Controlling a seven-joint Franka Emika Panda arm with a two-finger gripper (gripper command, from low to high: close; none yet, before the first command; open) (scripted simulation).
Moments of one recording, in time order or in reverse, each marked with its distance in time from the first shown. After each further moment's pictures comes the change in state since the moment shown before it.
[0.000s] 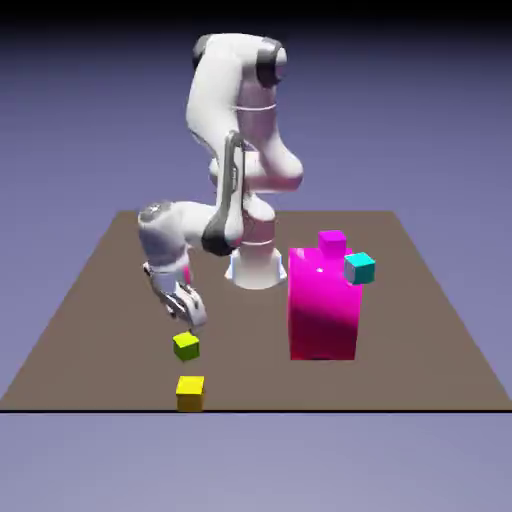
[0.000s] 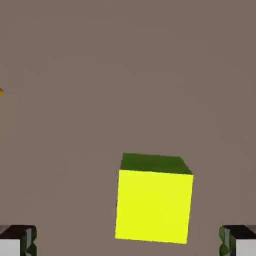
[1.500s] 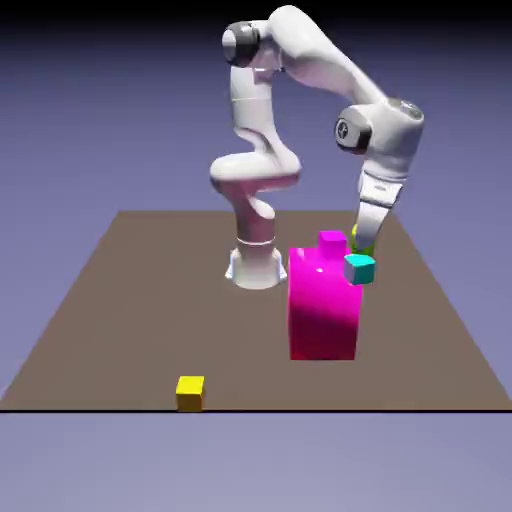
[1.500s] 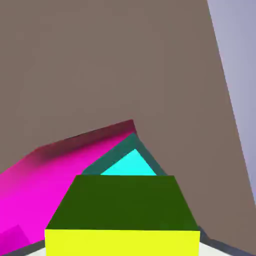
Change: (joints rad) arm 0.471 -0.367 0.532 0.216 -0.366 -0.539 -1.007
